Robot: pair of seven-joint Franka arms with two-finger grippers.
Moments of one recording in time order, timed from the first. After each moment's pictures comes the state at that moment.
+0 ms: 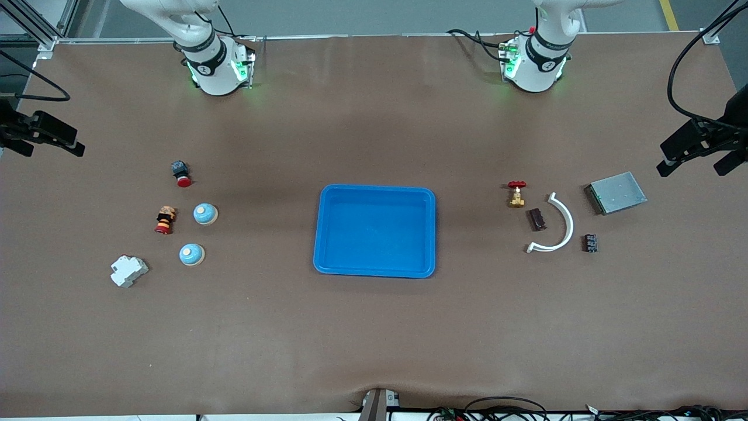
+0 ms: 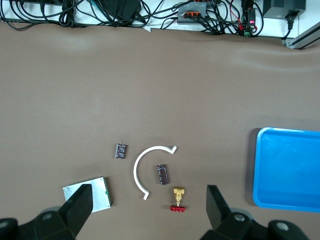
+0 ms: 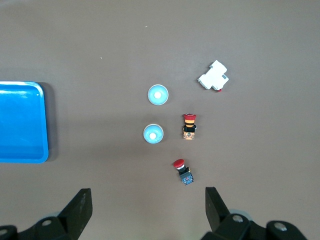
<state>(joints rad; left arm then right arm) 0.04 0.00 -0.09 -1.51 -0.03 1.72 -0.08 -0.05 0.00 0.01 -1.50 0.04 1.48 -0.02</state>
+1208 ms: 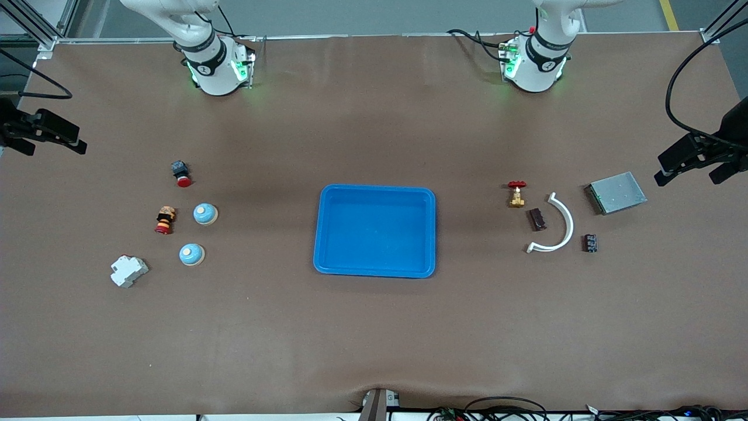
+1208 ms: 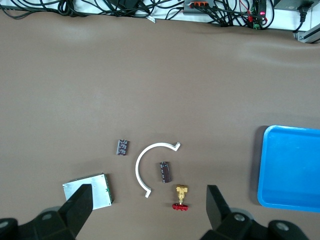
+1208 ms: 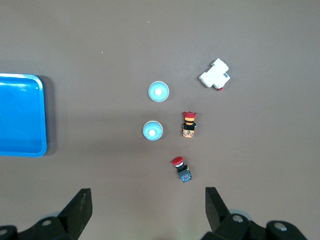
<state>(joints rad) 0.05 0.03 -0.08 -1.51 -0.03 1.72 -0.08 -0.05 0.00 0.01 -1.51 0.04 1.47 -0.04</state>
